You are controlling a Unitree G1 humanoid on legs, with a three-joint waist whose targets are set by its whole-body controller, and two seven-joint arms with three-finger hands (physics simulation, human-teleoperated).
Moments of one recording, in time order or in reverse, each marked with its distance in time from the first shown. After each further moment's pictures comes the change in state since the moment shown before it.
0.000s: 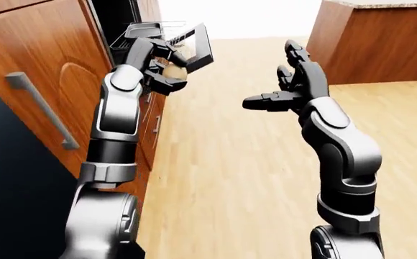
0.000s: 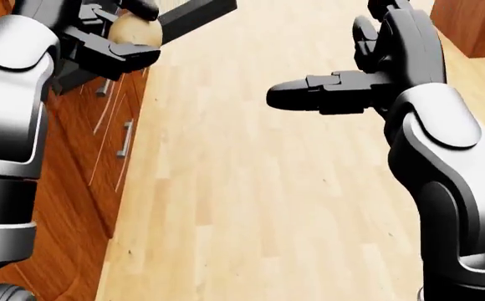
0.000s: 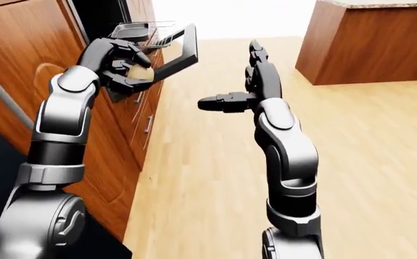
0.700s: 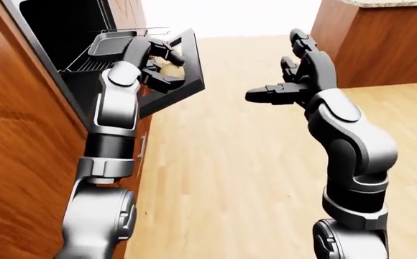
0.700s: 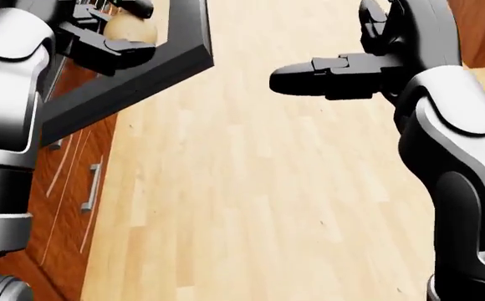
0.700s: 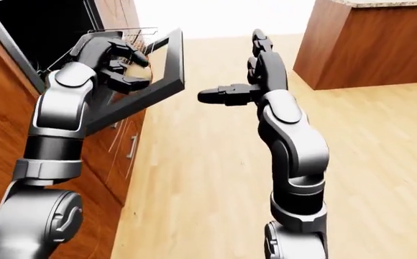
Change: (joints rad) left arm -0.036 0.014 0.000 0.042 0.002 0.037 -0.007; right arm -0.046 -0.027 -0.012 -0.051 0.044 0.070 -0.027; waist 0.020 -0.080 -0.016
